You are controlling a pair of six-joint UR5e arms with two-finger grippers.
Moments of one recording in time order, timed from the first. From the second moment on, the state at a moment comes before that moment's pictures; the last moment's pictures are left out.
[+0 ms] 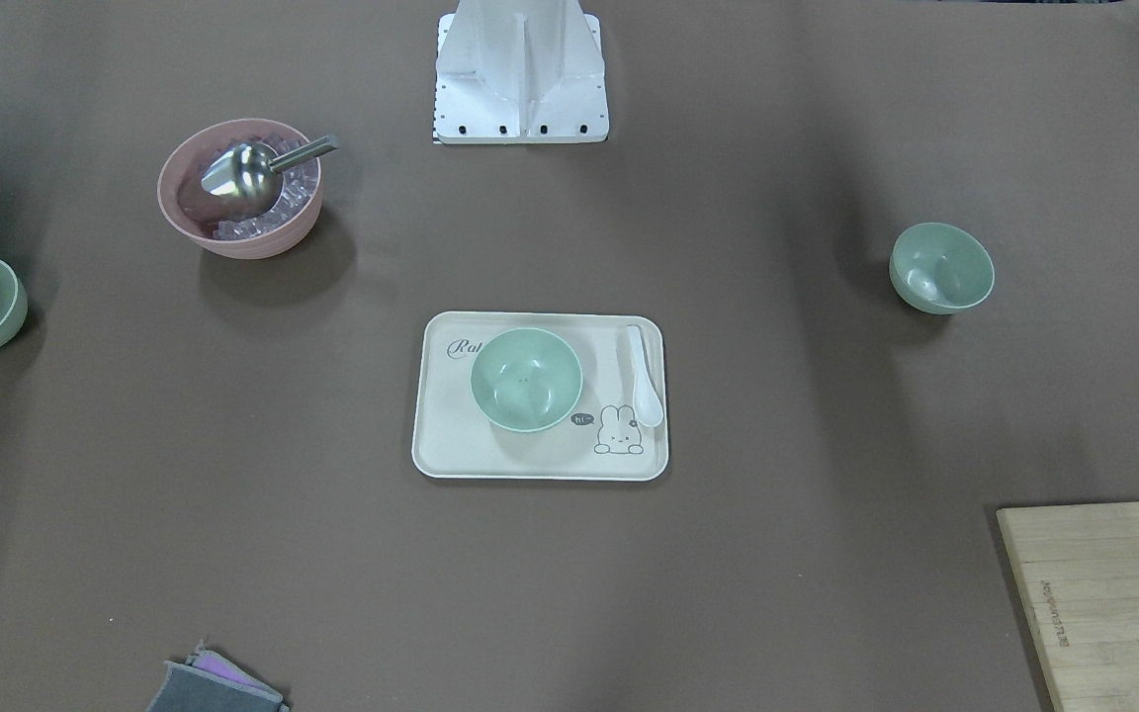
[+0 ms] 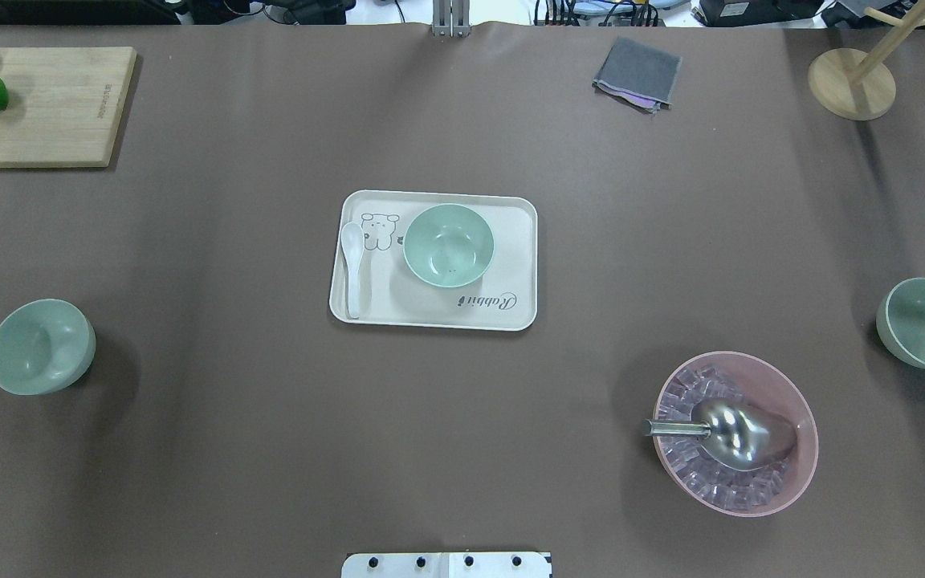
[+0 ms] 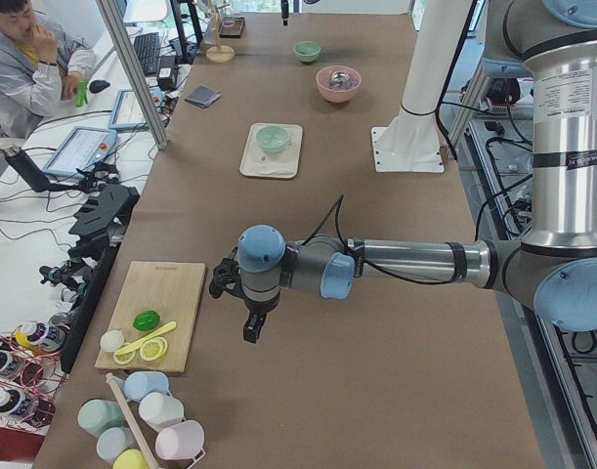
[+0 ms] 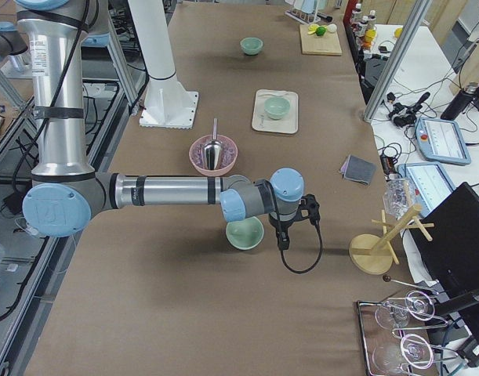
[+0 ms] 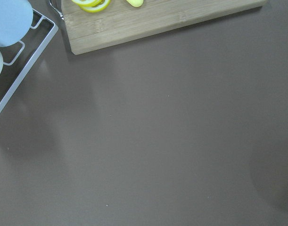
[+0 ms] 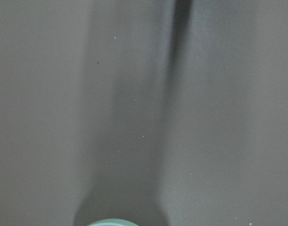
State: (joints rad) left arm -1.53 -1.47 -1.68 -1.74 -2.36 0.10; right arm 1.39 -1.59 1.59 -1.28 2.40 0.16
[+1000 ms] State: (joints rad) left arm -1.53 -1.50 -1.70 -1.74 -2.37 0.05; right arm 1.20 -1.70 1.53 -1.06 2.29 0.32
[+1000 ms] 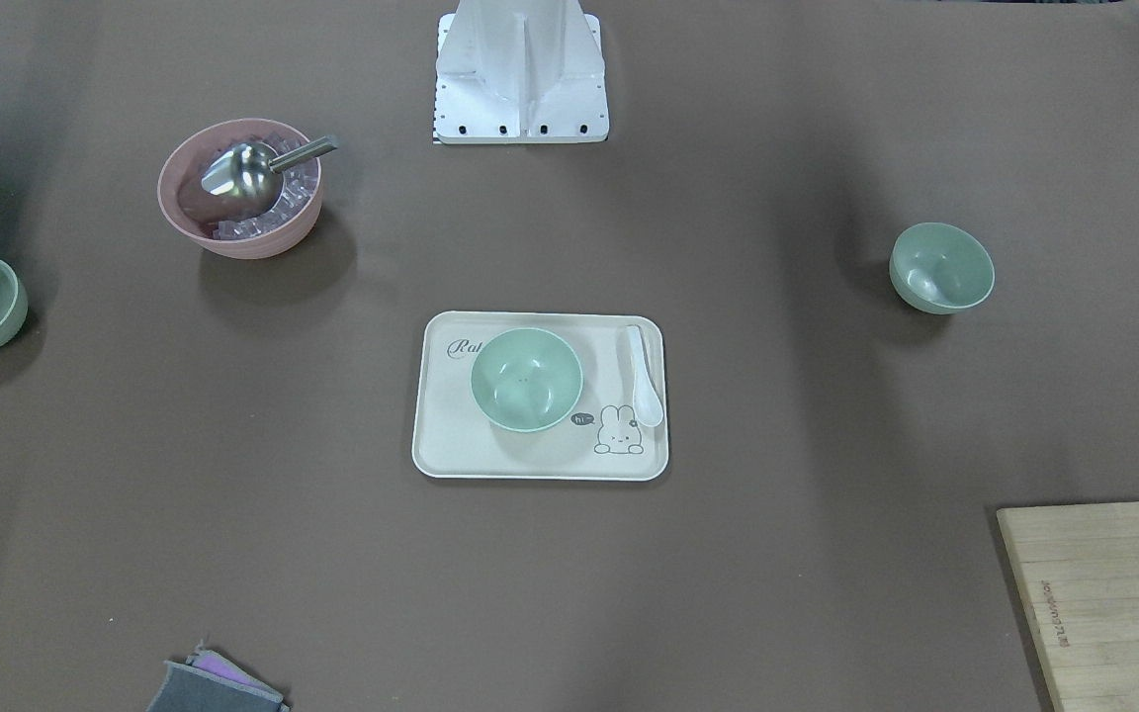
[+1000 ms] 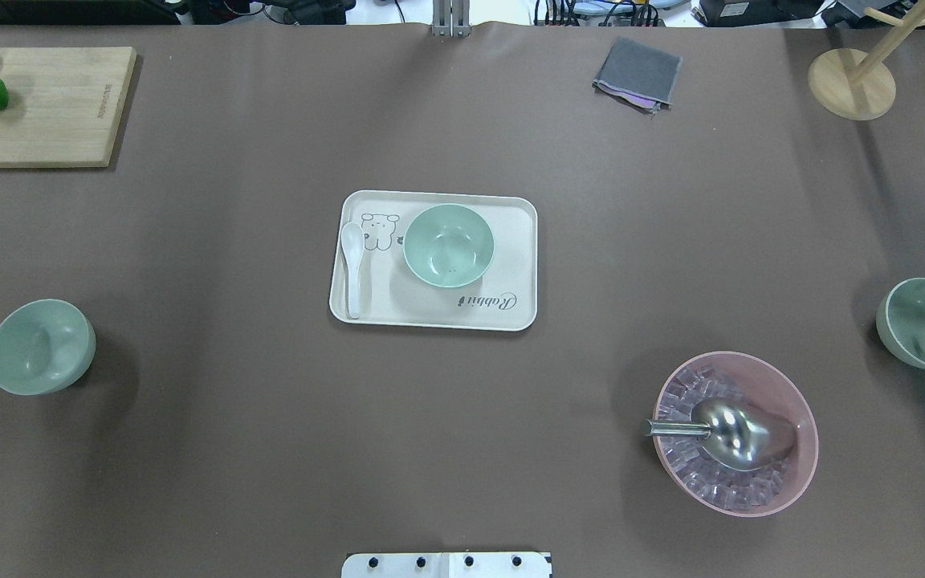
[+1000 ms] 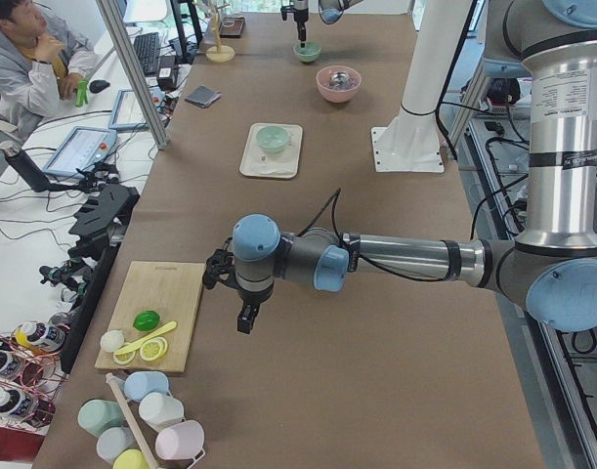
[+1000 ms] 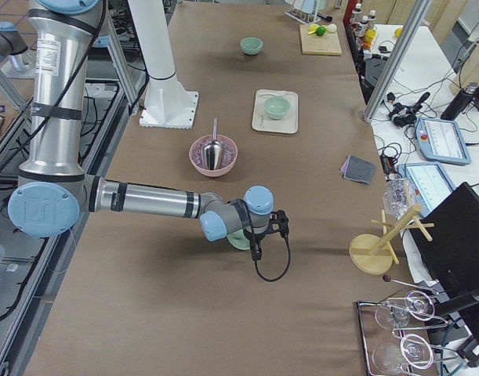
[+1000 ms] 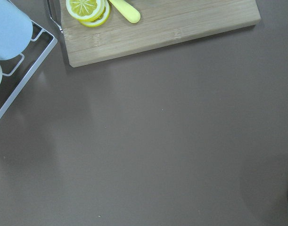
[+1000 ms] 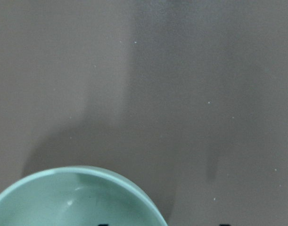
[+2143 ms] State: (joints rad) left arm -1.37 -1.54 -1.74 -1.83 -2.40 -0.33; right arm 1.20 -1.56 1.61 -1.16 2.39 0.58
